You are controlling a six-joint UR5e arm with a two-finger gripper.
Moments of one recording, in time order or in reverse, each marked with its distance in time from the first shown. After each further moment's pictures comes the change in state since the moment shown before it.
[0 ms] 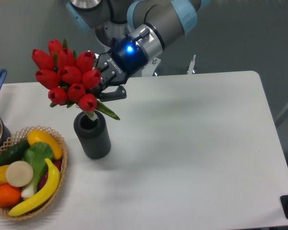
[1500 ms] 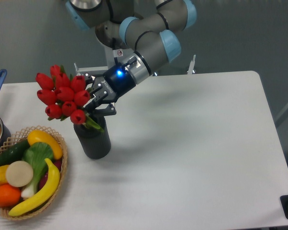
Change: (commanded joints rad) arm -0.020 -0.074 -0.204 -0.009 0.025 0.314
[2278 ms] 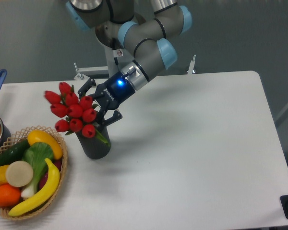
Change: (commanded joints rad) arm 0.017 -0.005 -0.041 -0.003 0.080 -0.012
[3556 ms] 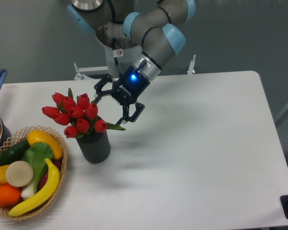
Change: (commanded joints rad) arm 0.094 0.149 -0.014 -0.008 0.404 -0.002
